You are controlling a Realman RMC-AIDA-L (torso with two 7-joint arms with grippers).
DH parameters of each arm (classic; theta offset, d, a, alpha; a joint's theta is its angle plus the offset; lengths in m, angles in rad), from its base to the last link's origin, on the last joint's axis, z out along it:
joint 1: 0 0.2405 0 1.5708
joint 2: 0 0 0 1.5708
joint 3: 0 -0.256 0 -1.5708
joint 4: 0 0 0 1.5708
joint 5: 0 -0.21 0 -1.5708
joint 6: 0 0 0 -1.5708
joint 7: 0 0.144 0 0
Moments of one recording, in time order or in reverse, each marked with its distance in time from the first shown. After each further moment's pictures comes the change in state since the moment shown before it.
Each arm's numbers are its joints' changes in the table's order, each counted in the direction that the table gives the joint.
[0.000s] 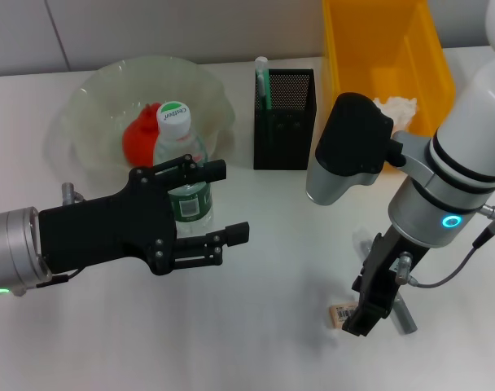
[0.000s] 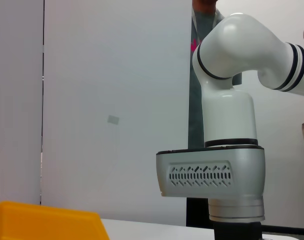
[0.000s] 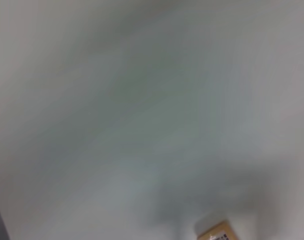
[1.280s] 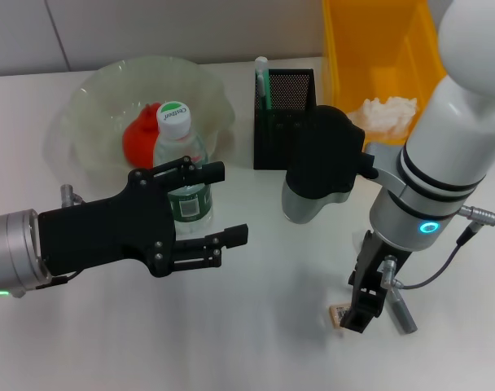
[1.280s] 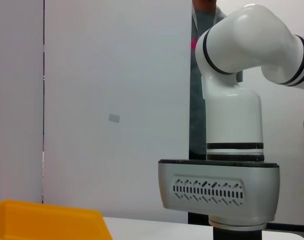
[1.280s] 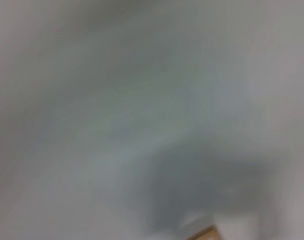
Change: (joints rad) left arm 0.005 0.000 -0.003 0.000 0.000 0.004 0.014; right arm 0.034 0.000 0.129 0.003 0.041 -0.044 0.064
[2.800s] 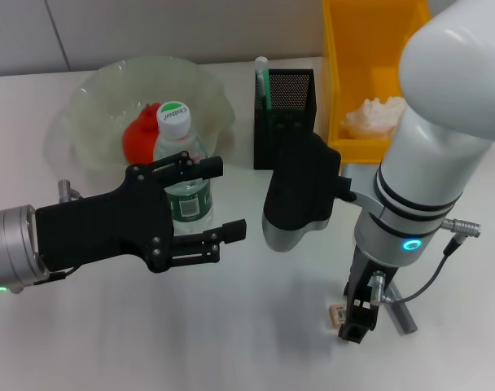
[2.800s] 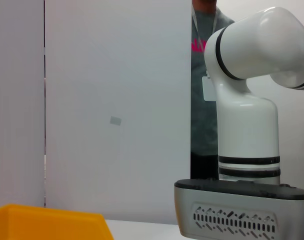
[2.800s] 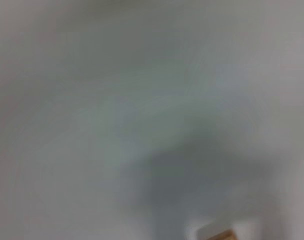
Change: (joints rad) left arm -0.003 -0.002 0.008 -0.008 0.000 -0.002 0.000; right arm 0.024 -0.003 0.126 0.000 0.002 -0.021 0.057
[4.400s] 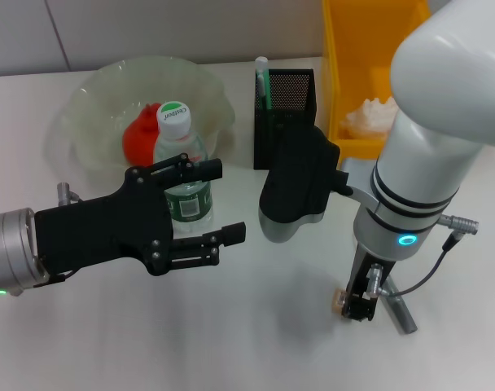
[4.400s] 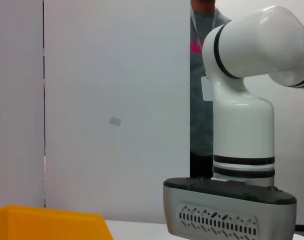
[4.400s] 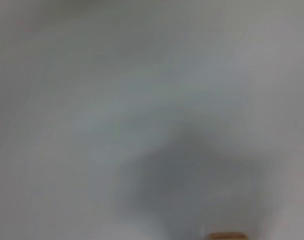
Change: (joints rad) left arm 0.006 0.002 0.001 0.002 0.000 -0.004 0.012; right arm 0.012 0.000 0.018 -0.004 0.036 -0.016 0.073
